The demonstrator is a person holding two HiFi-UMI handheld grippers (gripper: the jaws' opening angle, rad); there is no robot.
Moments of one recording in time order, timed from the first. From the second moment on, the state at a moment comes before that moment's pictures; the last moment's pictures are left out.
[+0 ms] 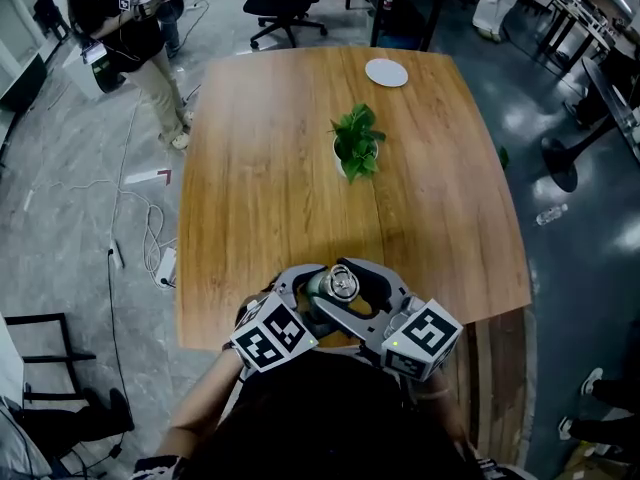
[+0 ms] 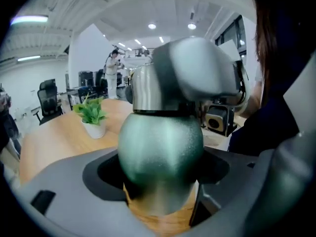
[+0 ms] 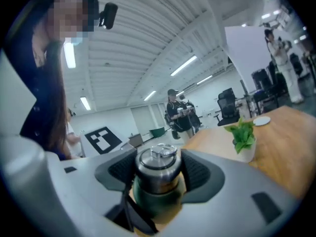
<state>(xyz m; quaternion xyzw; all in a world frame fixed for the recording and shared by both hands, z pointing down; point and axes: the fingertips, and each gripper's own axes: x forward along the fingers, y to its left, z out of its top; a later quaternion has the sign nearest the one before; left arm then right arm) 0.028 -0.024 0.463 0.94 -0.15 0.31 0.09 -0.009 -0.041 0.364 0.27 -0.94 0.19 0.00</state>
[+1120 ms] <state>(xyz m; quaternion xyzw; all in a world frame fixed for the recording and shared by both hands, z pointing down) 0.032 -0.019 0.449 0.95 -0.12 0.24 0.16 -0.014 -0.038 0.356 0.25 -0.95 0.17 0.00</state>
